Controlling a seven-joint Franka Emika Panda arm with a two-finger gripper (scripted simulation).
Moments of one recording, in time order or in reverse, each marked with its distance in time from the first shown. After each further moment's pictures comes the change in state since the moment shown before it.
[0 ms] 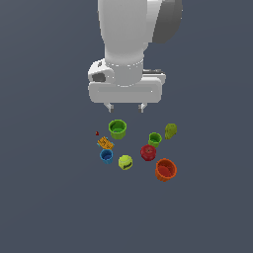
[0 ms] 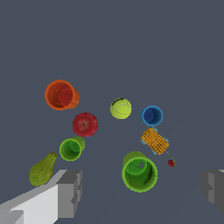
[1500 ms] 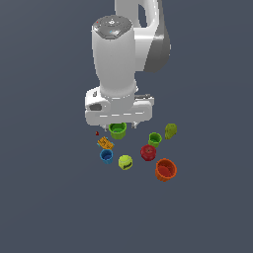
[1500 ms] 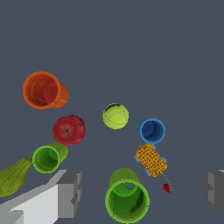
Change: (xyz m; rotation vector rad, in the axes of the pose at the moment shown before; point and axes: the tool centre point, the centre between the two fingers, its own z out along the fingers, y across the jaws) arm 0.025 0.021 0.061 -0.010 -0.009 -0.133
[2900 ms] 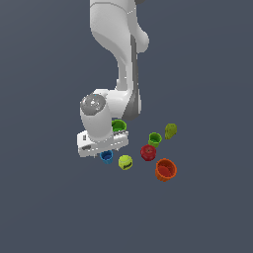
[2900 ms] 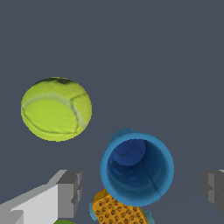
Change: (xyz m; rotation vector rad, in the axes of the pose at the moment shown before) arm 0.003 0.073 0.167 -0.011 -0.008 -0.197
